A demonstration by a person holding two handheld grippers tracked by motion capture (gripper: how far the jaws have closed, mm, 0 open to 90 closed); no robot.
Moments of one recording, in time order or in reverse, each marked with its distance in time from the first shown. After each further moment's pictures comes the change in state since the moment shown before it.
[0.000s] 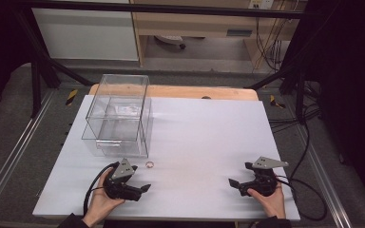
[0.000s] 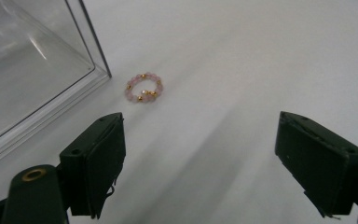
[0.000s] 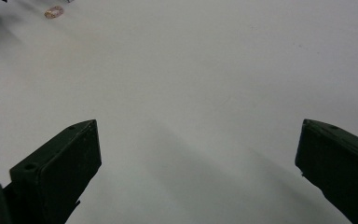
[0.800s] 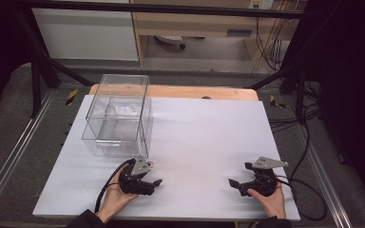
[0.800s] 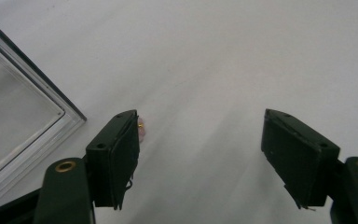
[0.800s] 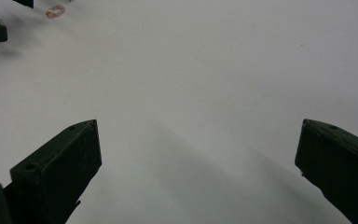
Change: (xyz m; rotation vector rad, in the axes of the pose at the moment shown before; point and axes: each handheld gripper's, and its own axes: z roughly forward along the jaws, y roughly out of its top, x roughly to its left) left arm -0.013 0.024 0.033 0.036 0.036 0.059; right arm 0.000 0.000 0.000 0.003 0.004 0.001
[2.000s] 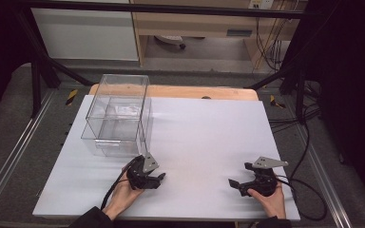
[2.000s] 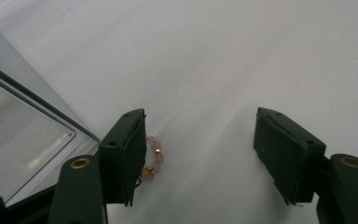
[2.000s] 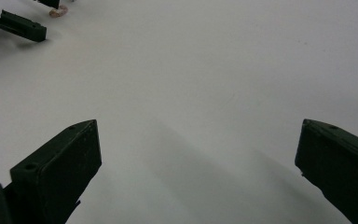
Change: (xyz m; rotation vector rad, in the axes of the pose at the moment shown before) left arm 0.000 0.010 0.023 0.035 0.093 0.022; right arm 0.000 0.000 0.000 0.006 0.013 0.005
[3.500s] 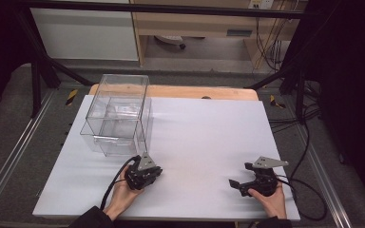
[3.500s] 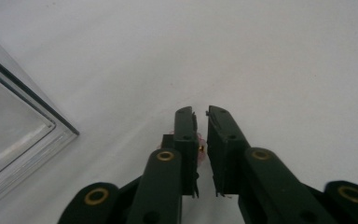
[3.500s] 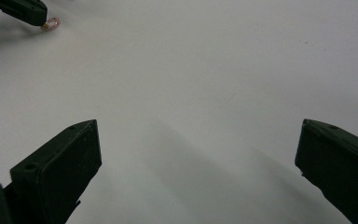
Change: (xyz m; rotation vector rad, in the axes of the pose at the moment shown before) left arm -0.001 0.000 -0.009 -0.025 -0.076 -0.089; right arm -0.001 0.000 -0.001 0.006 0.005 -0.004
